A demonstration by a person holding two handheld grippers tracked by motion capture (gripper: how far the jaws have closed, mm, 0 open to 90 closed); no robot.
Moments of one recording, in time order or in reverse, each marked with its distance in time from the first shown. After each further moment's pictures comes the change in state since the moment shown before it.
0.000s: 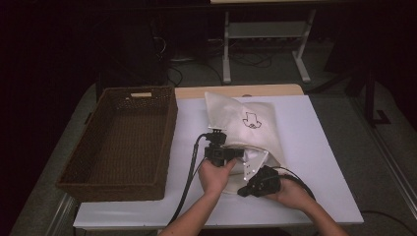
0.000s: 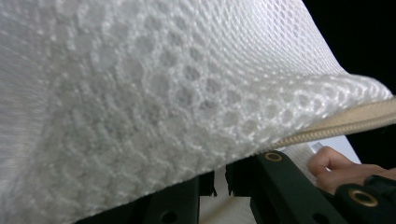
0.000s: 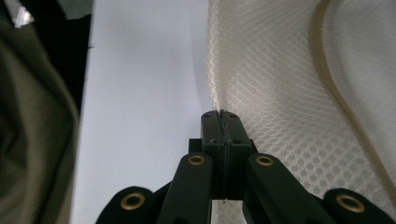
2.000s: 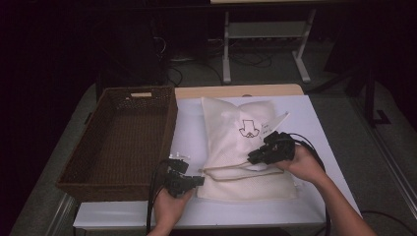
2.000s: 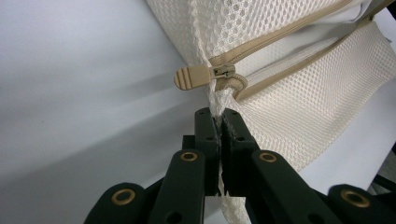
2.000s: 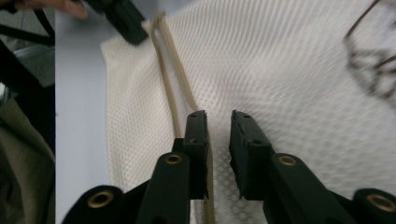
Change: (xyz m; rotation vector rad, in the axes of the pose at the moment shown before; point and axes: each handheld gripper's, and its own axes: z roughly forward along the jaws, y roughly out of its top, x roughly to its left) left arm 0.051 -0.078 -0.089 0.093 0.125 0.094; right arm -0.053 0.015 -0.075 -0.095 -0.108 0.190
